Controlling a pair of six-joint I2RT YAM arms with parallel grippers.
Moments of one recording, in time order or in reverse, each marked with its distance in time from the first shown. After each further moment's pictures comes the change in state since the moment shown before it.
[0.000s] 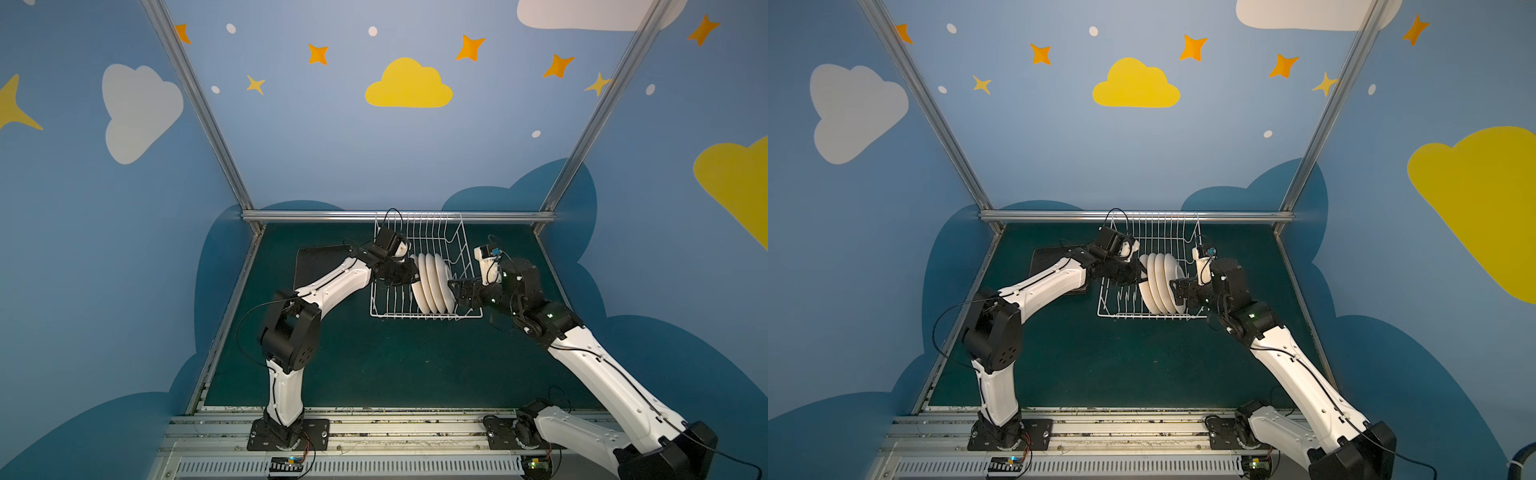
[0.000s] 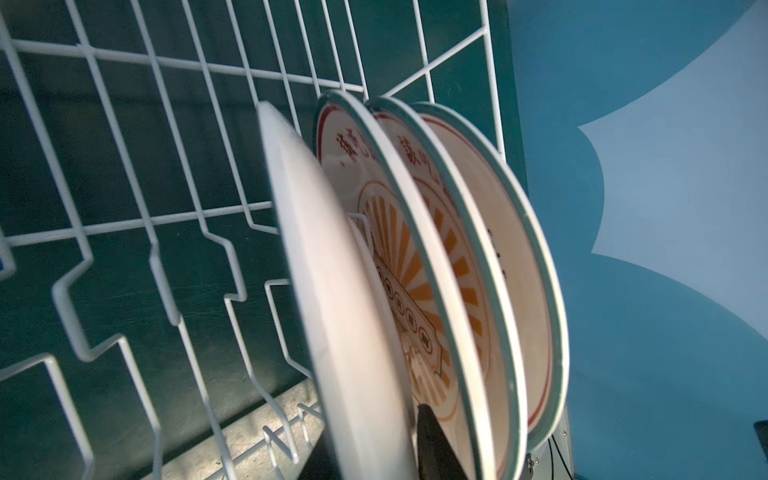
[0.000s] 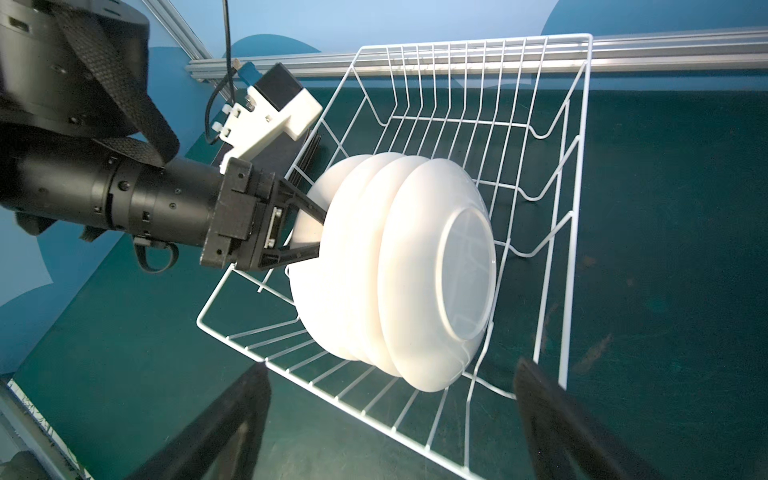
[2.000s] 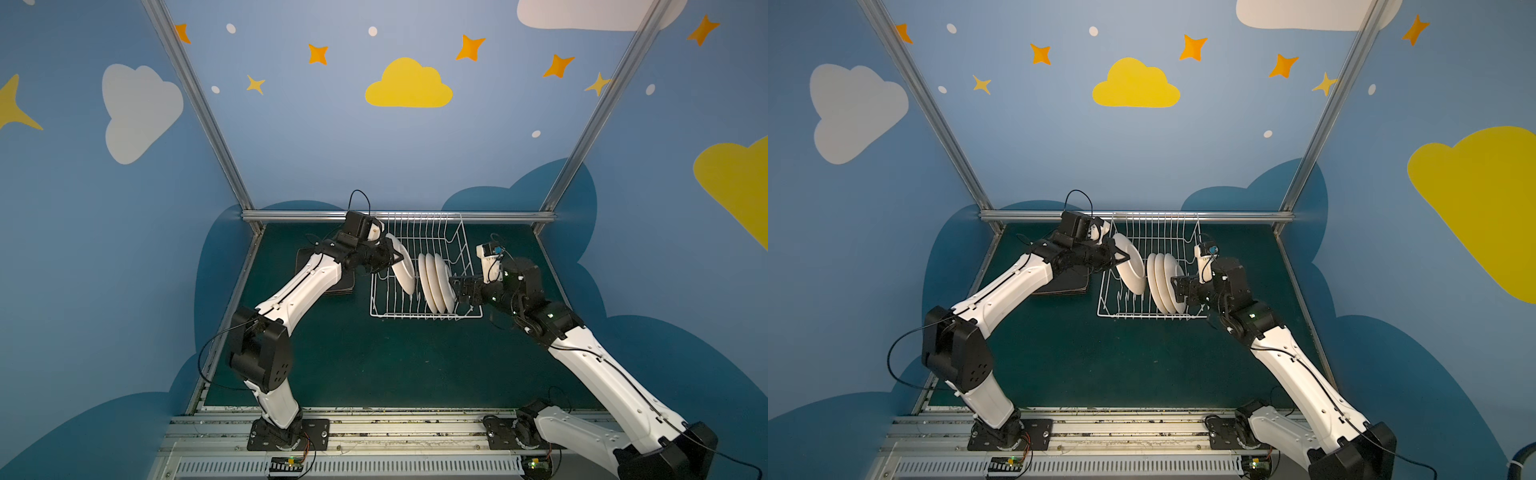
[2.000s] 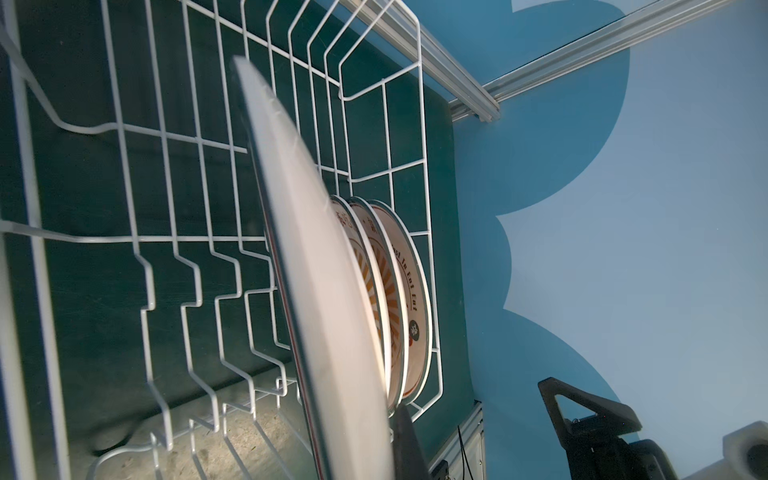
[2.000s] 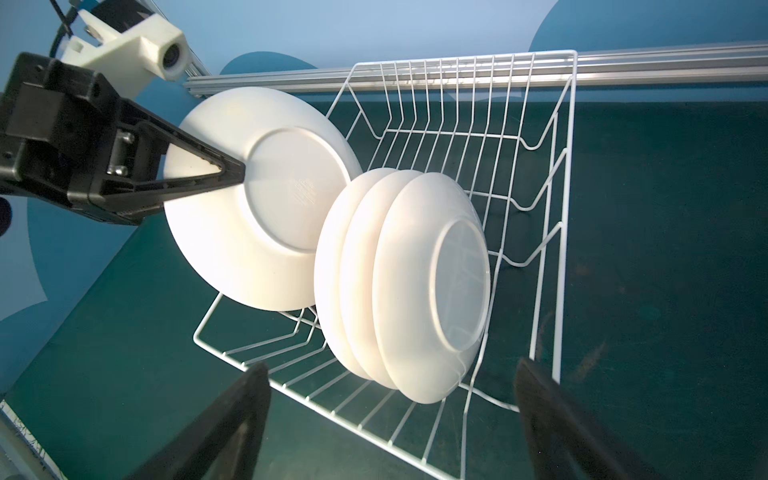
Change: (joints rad) left arm 0.129 -0.215 -0.035 -0.029 0.065 -0.161; right arm -0.005 -0.001 0.000 0.029 0.017 0.011
